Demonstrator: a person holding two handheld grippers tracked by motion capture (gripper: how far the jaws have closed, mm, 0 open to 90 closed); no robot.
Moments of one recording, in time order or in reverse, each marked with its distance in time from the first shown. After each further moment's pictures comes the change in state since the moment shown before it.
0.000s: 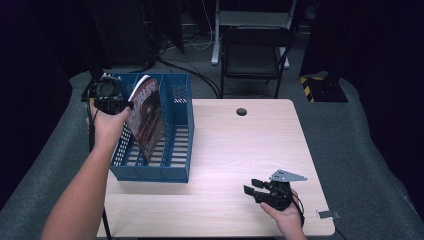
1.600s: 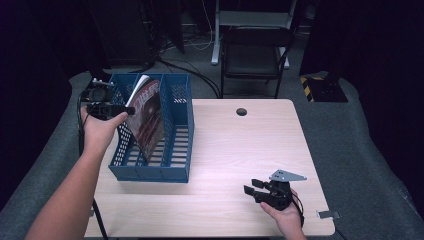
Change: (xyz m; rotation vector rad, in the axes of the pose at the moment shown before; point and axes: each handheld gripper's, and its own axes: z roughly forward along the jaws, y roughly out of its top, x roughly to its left) left arm 0.023 -0.014 -0.004 0.028 -0.067 -0.001; right arm -0.003 -0.001 0.002 0.004 -0.003 0.009
